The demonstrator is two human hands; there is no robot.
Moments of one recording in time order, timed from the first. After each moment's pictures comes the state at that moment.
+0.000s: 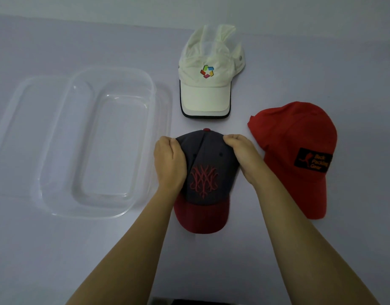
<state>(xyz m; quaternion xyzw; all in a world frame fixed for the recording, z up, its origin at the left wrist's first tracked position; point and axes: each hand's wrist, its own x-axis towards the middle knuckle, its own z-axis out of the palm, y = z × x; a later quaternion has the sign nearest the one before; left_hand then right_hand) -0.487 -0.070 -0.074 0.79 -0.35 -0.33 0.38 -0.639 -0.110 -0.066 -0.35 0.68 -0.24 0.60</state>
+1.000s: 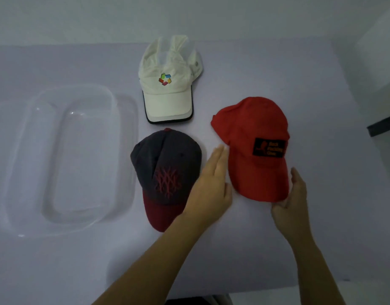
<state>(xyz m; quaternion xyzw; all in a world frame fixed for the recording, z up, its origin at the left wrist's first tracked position) -0.596 -0.010 -0.039 0.52 -0.74 -0.36 0.24 -0.780 0.037 -0.069 -0.46 0.75 -0.35 0.31</state>
